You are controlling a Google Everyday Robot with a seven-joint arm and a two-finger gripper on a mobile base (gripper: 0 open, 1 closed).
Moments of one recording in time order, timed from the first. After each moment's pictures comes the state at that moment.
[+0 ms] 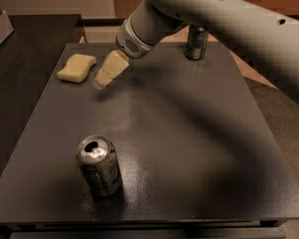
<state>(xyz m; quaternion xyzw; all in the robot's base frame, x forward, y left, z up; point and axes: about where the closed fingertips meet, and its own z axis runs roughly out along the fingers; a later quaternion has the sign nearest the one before) 0.624 0.088 0.907 -0.56 0.74 0.16 0.33</state>
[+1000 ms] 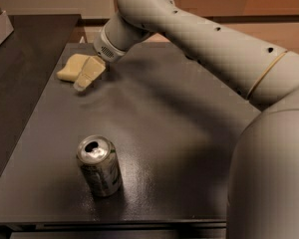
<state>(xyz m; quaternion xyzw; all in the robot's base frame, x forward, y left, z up) 0.672 0.158 0.866 -0.59 0.71 0.19 0.34</state>
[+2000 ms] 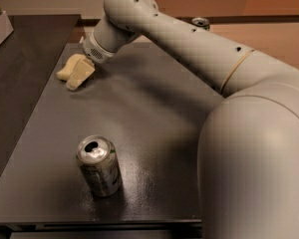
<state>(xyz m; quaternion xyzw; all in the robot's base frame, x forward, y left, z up) 0.687 0.196 0.844 -0.60 0.71 0.21 0.32</state>
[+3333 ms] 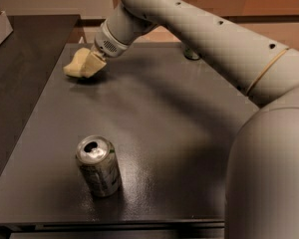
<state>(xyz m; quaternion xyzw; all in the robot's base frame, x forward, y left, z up) 0.665 0.161 0.876 -0.61 0.70 0.20 0.32</state>
